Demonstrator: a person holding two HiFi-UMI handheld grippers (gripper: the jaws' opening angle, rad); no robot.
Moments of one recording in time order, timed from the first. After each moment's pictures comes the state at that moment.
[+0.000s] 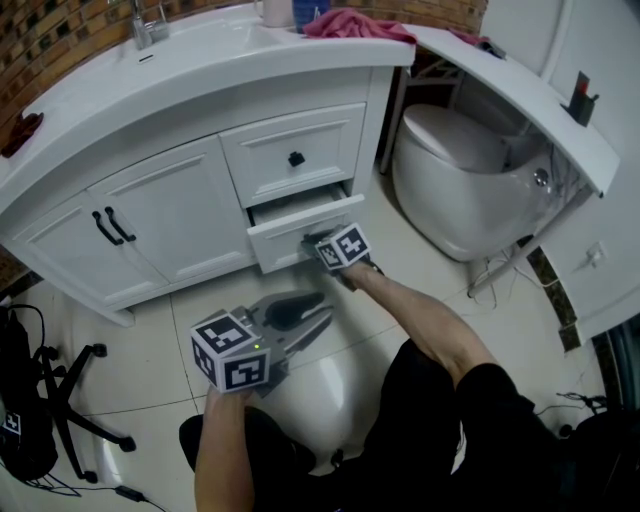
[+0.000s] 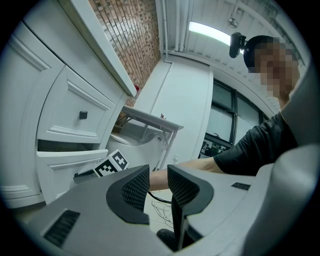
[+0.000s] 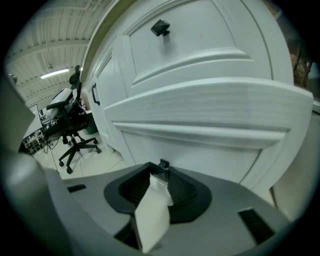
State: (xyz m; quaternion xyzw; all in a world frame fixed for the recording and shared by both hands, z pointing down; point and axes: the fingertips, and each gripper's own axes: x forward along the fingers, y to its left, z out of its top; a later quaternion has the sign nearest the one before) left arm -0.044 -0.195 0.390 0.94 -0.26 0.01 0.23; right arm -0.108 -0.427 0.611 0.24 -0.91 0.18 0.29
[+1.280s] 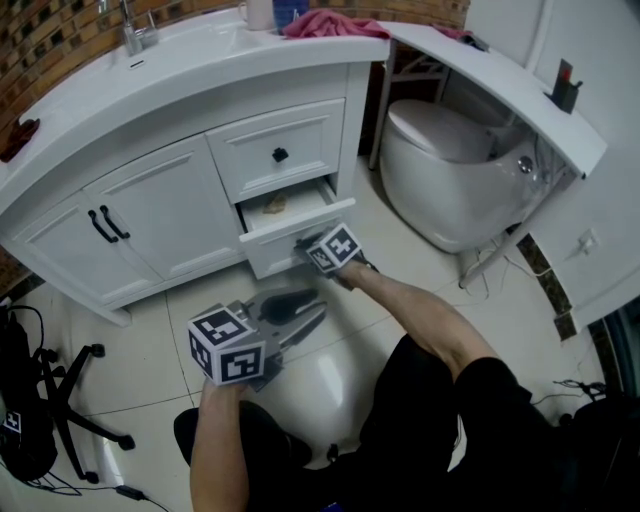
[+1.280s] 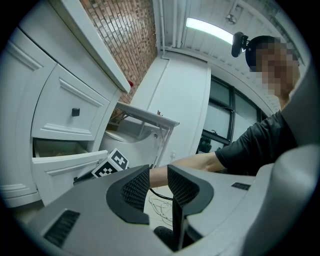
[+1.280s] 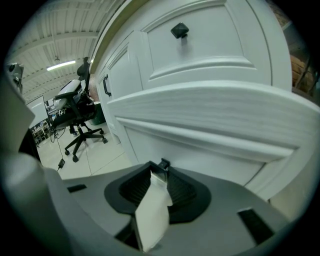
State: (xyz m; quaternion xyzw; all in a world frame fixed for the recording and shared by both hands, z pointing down) left arm -0.025 -0.178 0.390 0.94 -0.25 0.02 0.22; right arm -0.094 -0.391 0.612 0.21 -0.91 0.15 0.33
